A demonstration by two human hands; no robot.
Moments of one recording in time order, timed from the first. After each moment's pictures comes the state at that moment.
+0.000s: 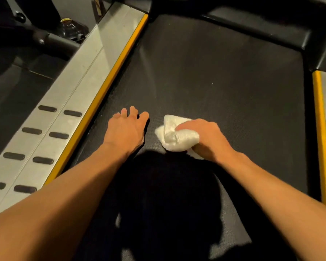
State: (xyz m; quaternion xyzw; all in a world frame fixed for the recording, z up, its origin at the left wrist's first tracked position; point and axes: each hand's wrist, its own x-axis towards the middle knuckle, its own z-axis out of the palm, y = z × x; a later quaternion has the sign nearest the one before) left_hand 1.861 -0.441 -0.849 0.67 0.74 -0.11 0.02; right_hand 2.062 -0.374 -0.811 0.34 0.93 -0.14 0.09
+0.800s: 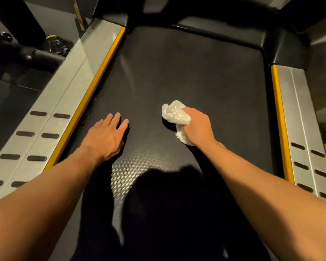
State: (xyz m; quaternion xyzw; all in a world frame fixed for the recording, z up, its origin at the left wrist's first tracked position) left_hand 1.857 -0.478 -0.828 0.72 0.67 -0.16 0.07; right_hand 2.106 -0.381 -0.824 0.58 0.79 -0.17 -0.08
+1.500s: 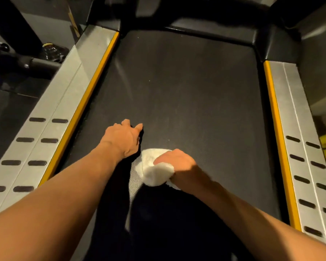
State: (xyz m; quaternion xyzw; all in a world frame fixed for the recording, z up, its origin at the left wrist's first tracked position) left_hand 1.907 -0.457 -0.812 0.69 0.68 -0.19 0.12; right_hand 2.105 -0.482 -0.818 0.34 0.90 -0.28 0.00
